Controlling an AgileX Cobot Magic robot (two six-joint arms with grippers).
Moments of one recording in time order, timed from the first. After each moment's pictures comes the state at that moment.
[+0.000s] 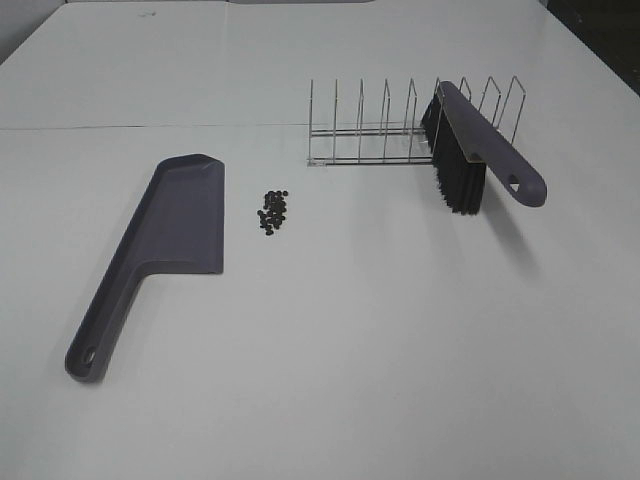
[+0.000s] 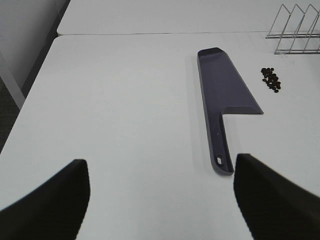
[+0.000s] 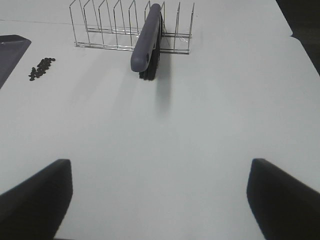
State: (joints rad) left arm -0.07 0.00 -0.50 0.04 1.06 -0.09; right arm 0.00 0.00 -0.50 0.09 1.06 -0.09
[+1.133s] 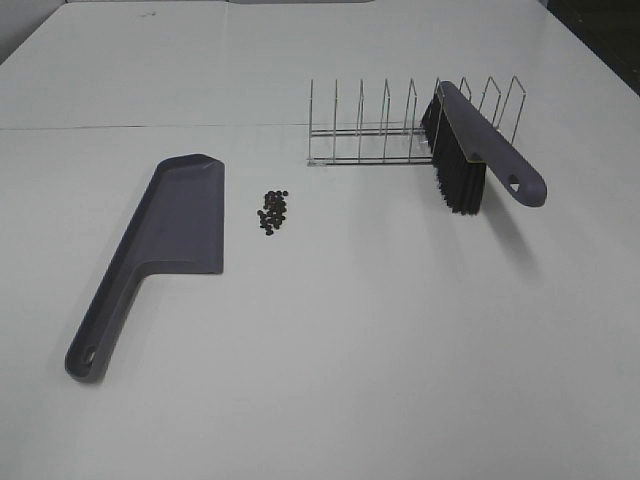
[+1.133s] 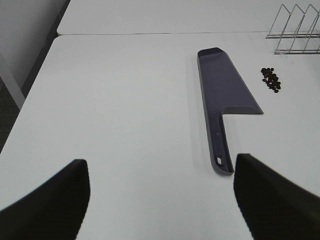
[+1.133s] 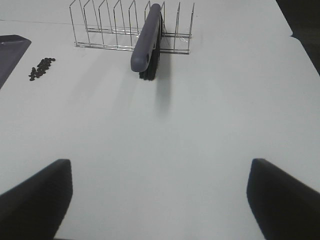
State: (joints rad) left arm -0.07 0.00 -0.50 0.04 1.06 -0.09; right arm 0.00 0.00 -0.50 0.09 1.06 -0.09
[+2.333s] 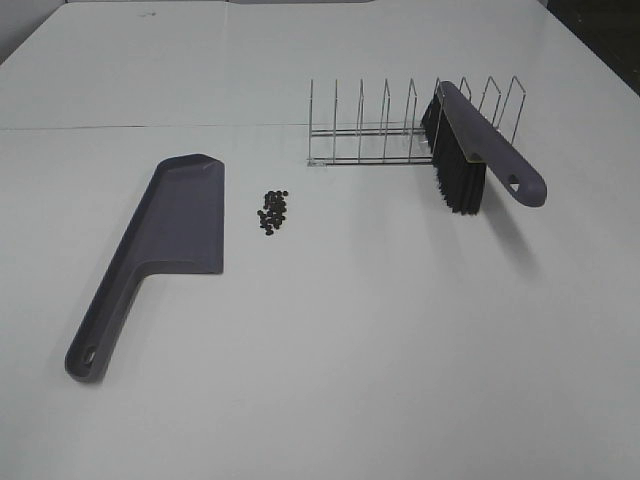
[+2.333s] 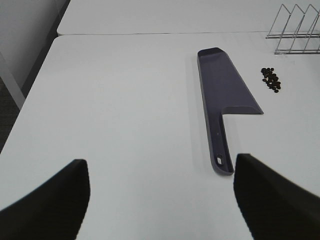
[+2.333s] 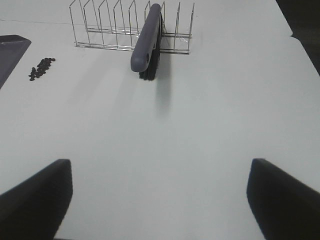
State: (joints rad) left arm -0.07 0.00 -0.50 0.04 1.06 -0.09; right arm 0.00 0.00 -0.50 0.09 1.06 -0.09
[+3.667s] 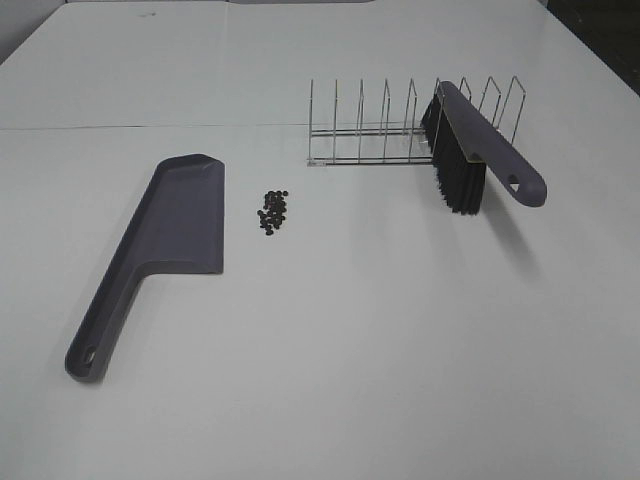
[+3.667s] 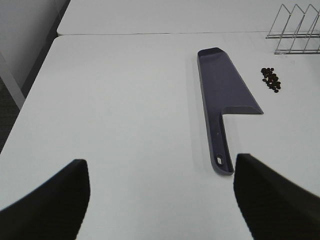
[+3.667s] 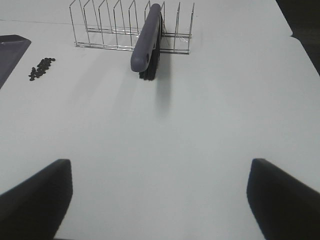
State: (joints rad) left arm -0.07 0.00 -0.50 0.04 1.06 -0.09; right arm 0.00 0.00 -0.50 0.09 1.06 -0.09
